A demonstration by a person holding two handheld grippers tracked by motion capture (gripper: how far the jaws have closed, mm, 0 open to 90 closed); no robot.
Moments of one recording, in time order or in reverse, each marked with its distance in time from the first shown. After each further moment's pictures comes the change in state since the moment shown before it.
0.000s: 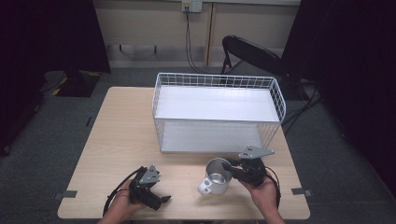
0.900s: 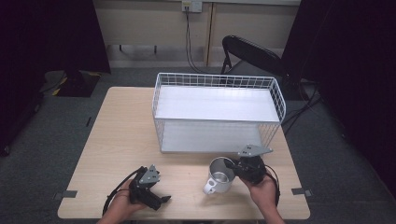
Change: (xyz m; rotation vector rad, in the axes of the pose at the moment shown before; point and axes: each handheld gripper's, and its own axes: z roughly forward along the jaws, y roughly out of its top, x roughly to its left) left arm 0.000 0.000 0.000 0.000 -0.001 0.000; right arm -0.005 0.002 0.003 0.032 -0.043 -0.001
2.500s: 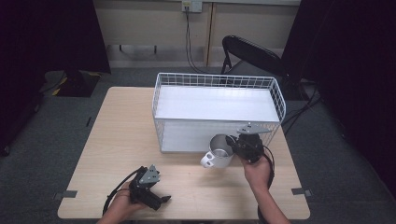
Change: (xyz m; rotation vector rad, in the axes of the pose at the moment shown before) left arm 0.000 0.000 0.000 0.000 -0.001 0.003; right arm -0.022 0.050 0.009 -0.057 -0.175 0.057
